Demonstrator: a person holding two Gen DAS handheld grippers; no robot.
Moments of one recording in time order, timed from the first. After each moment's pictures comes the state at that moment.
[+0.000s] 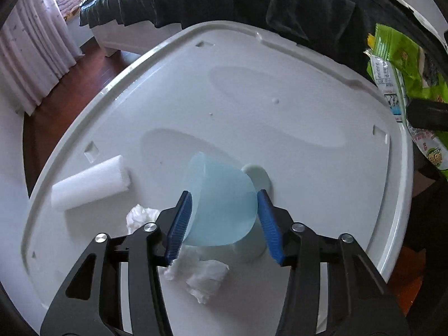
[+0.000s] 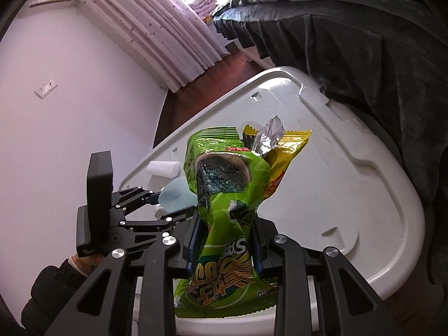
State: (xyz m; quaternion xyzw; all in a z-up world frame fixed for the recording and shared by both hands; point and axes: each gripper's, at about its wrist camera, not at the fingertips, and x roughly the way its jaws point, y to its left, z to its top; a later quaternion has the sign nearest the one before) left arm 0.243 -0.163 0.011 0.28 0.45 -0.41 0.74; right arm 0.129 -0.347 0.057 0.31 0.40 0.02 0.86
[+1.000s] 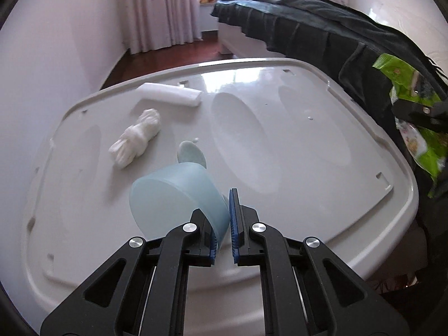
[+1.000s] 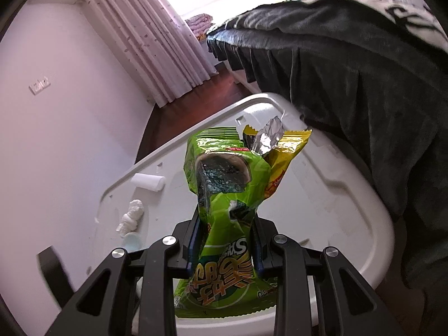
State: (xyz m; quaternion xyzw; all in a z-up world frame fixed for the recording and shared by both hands) left arm 0.132 -0.114 0.025 0.08 0.42 -0.16 0.89; right arm 0.105 -0.335 0.073 0.25 0.36 -0.05 0.90
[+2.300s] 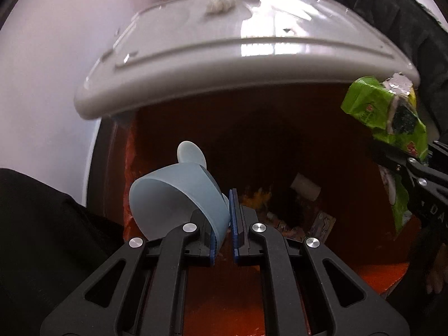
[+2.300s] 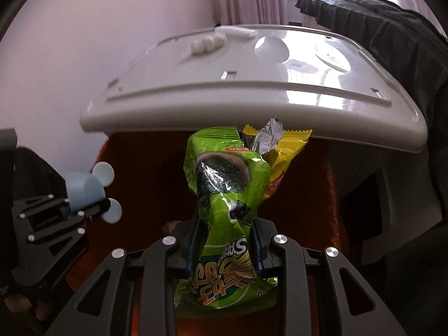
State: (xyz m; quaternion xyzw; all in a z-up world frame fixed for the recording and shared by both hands) left arm -0.061 0.006 -0.034 0.09 0.53 -0.07 0.84; right arm -0.056 -0.162 -0.019 0.03 0.48 0.08 0.87
